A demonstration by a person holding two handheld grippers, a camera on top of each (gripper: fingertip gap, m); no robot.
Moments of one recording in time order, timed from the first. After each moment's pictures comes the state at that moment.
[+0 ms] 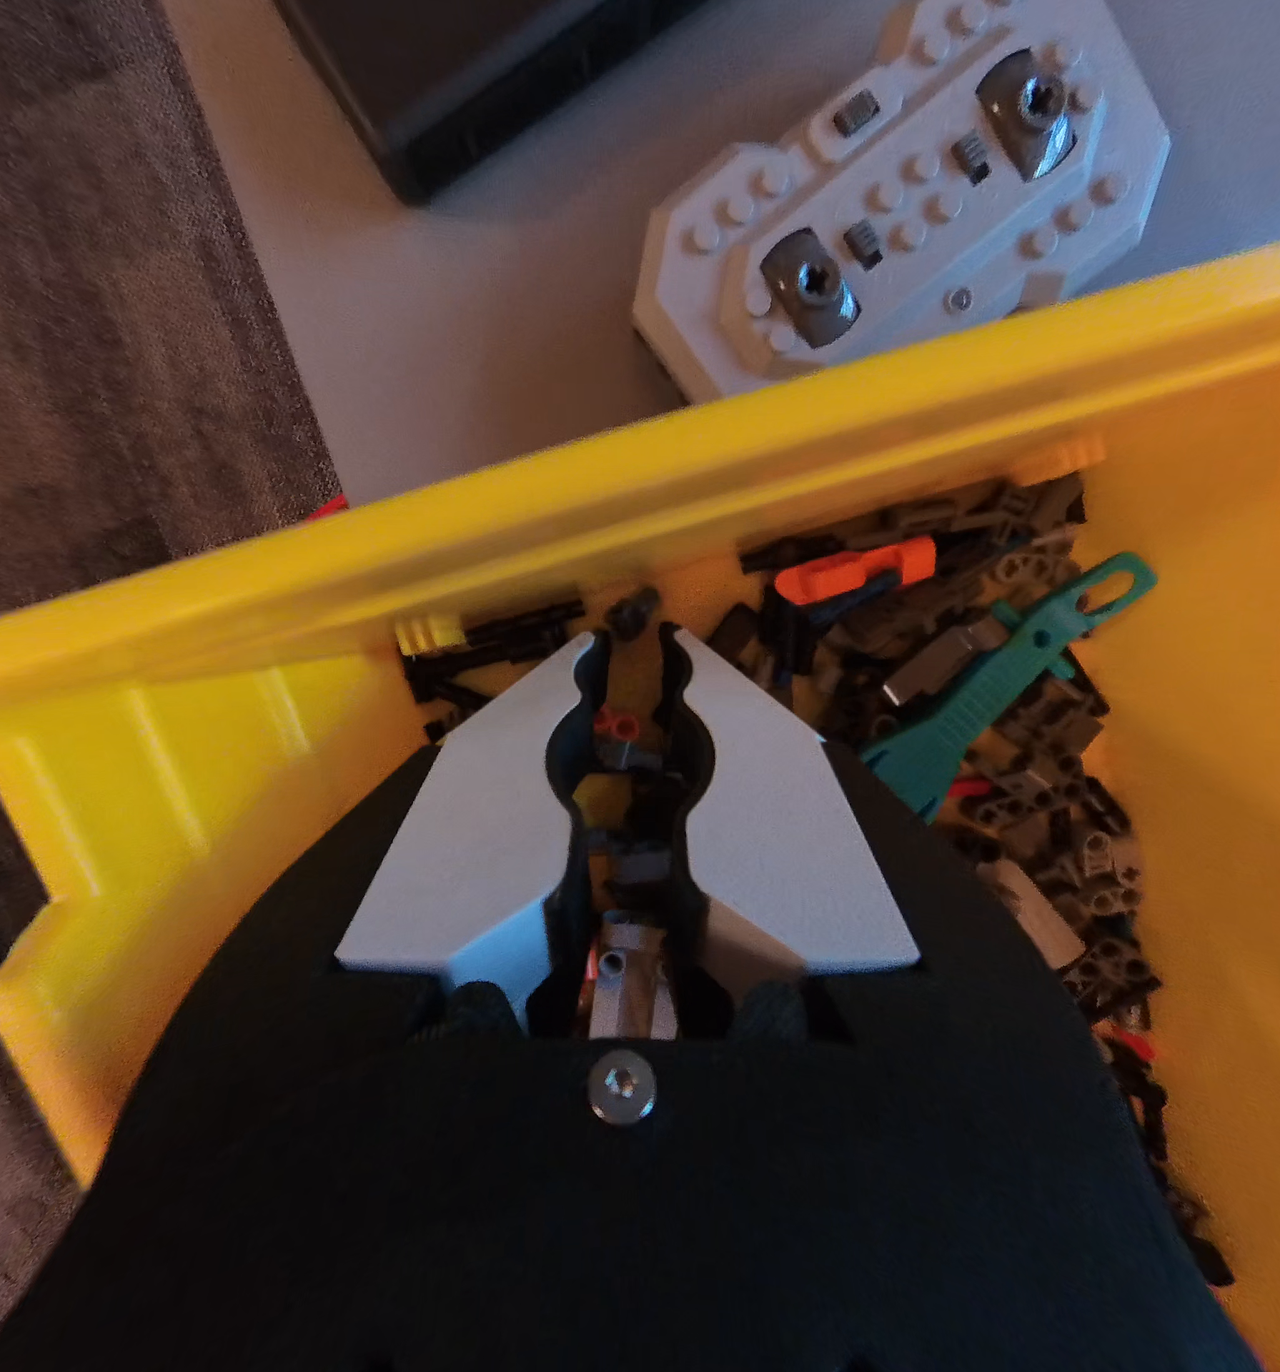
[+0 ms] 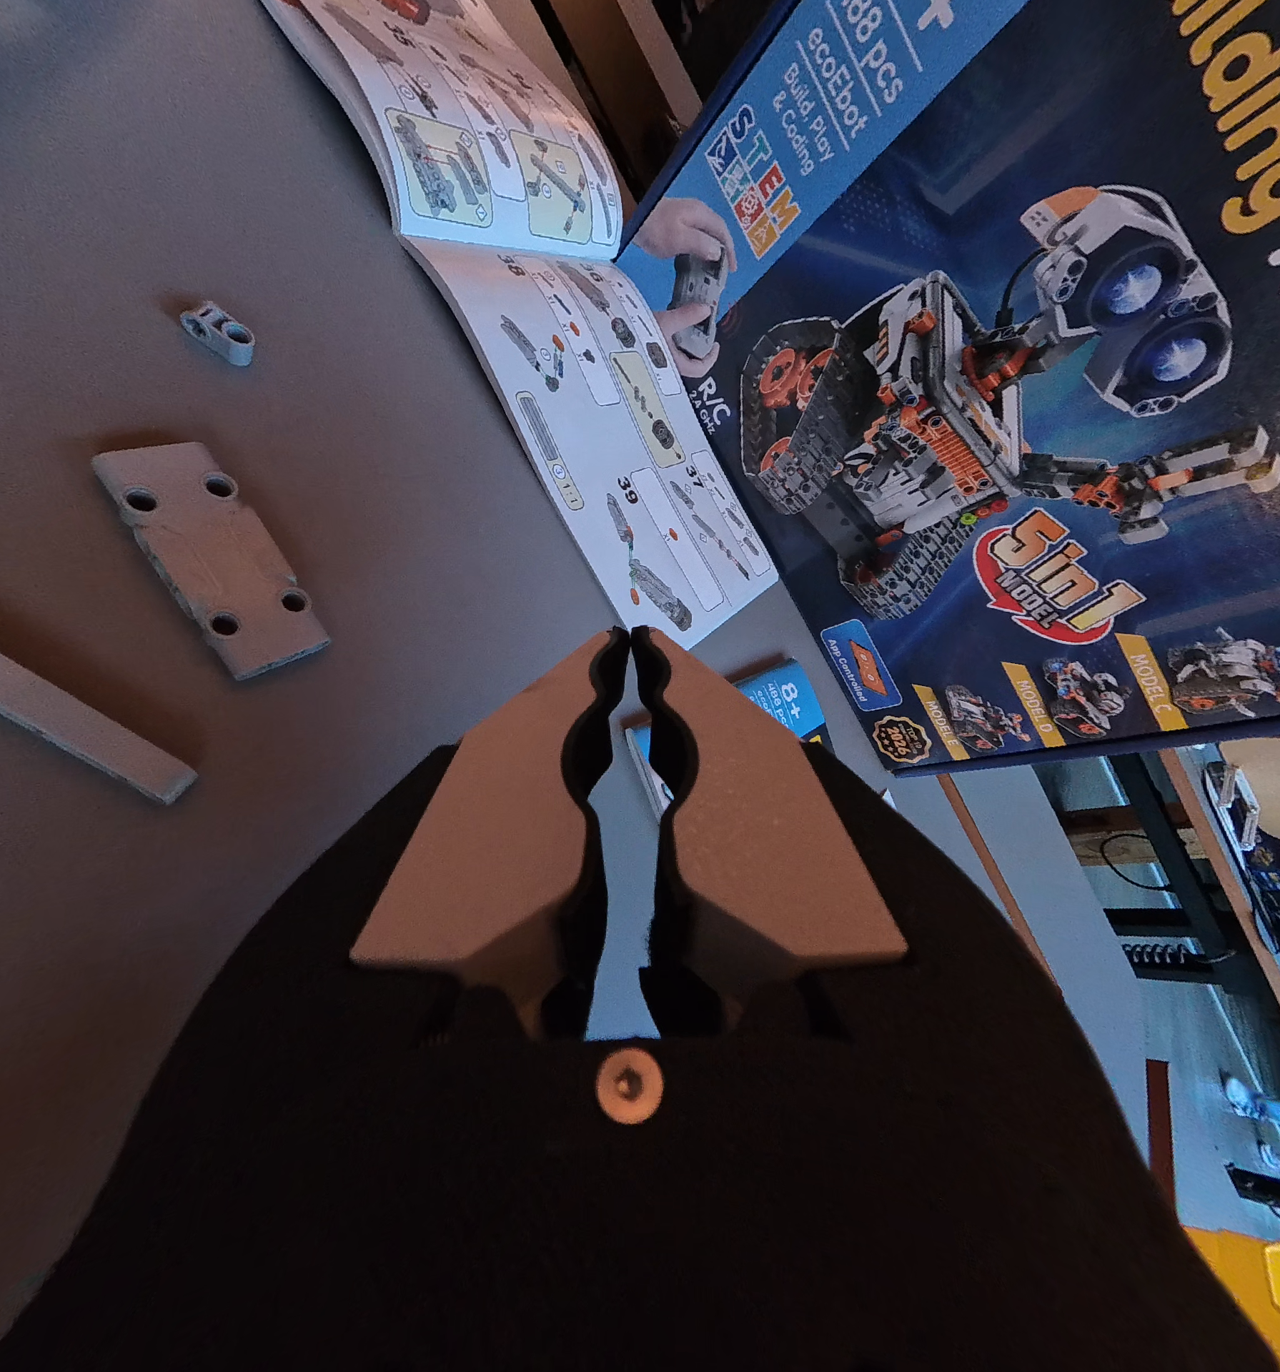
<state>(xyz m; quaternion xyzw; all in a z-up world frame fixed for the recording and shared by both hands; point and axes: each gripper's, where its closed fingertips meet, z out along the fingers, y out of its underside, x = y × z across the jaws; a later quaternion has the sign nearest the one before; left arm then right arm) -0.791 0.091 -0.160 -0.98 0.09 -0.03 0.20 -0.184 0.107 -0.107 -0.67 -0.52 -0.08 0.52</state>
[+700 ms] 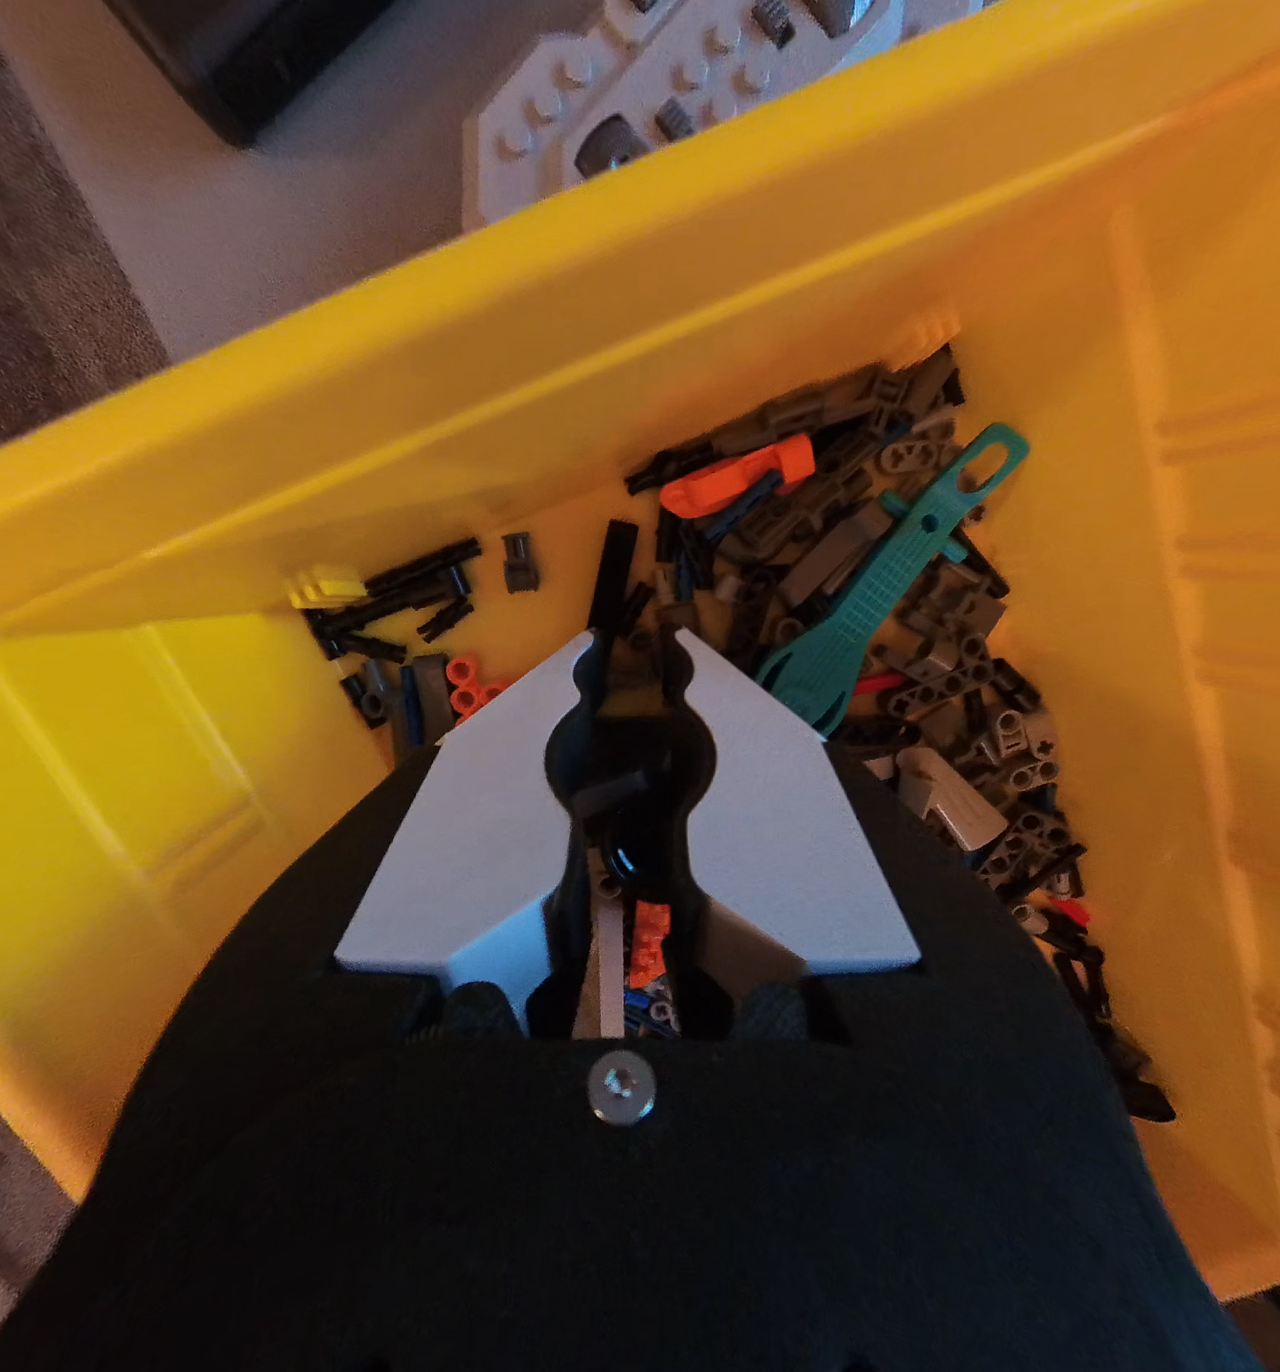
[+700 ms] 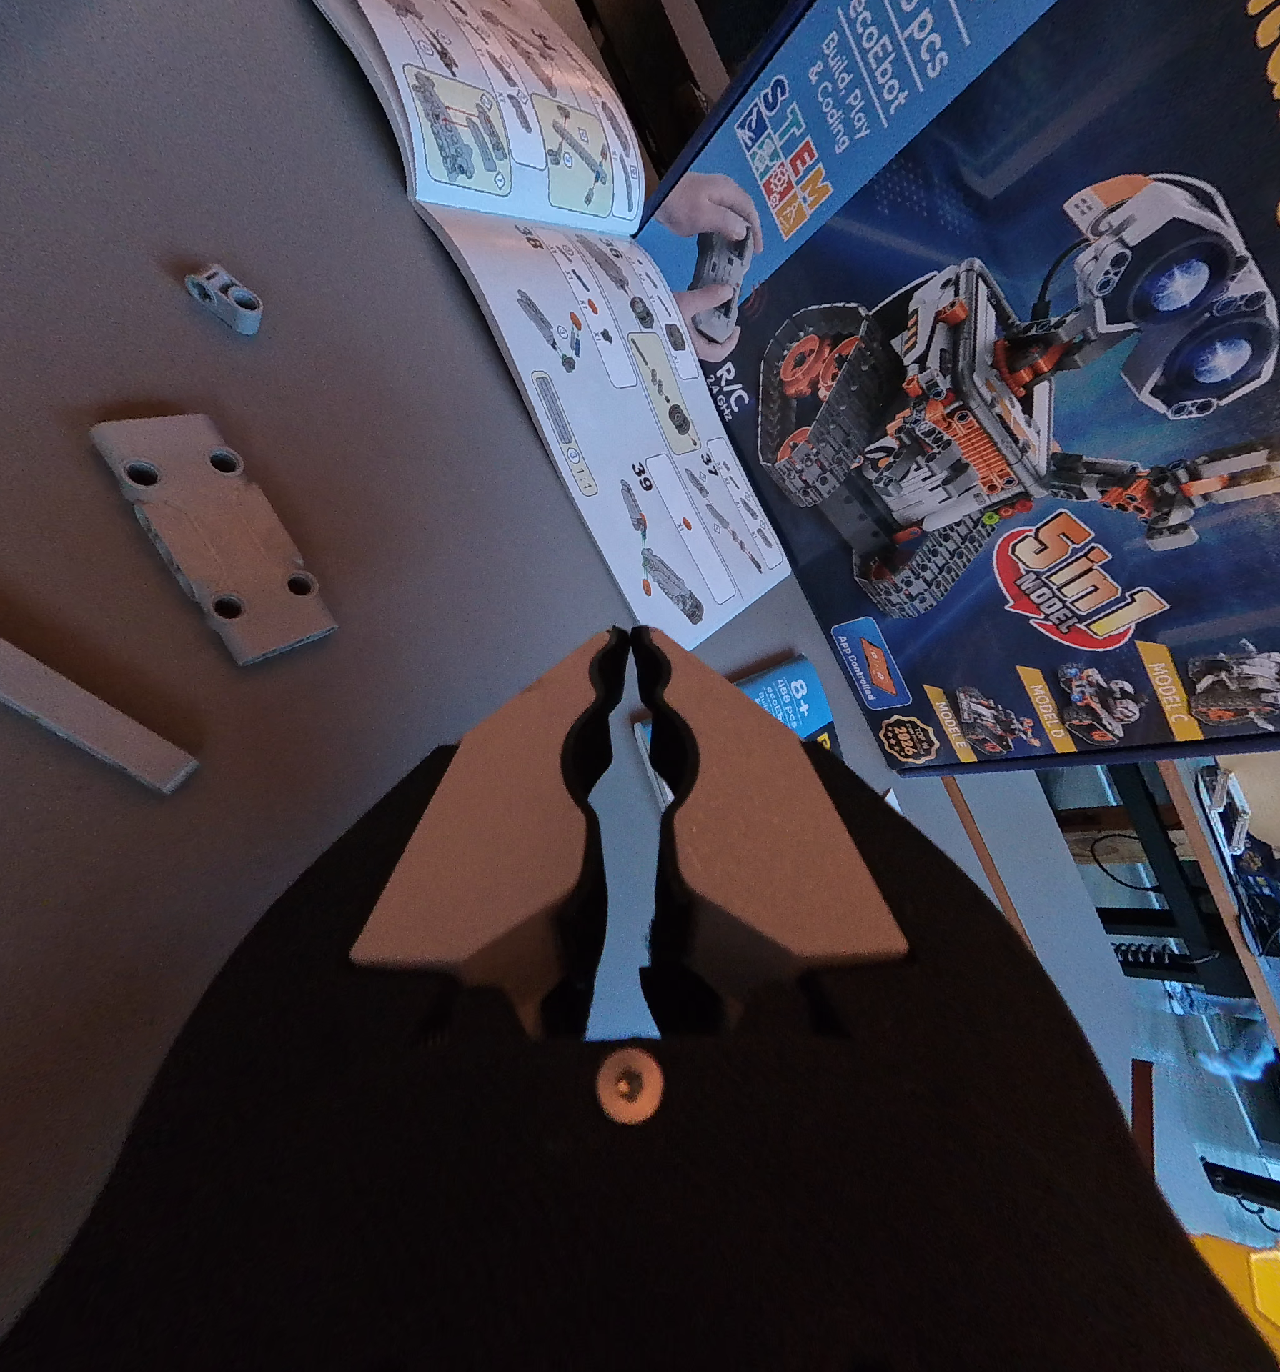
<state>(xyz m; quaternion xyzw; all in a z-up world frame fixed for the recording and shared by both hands) -0.771 0.065 -0.153 -0.97 0.14 -0.05 0.17 -0.185 0.108 -0.114 -0.67 -0.54 -0.08 0.51</state>
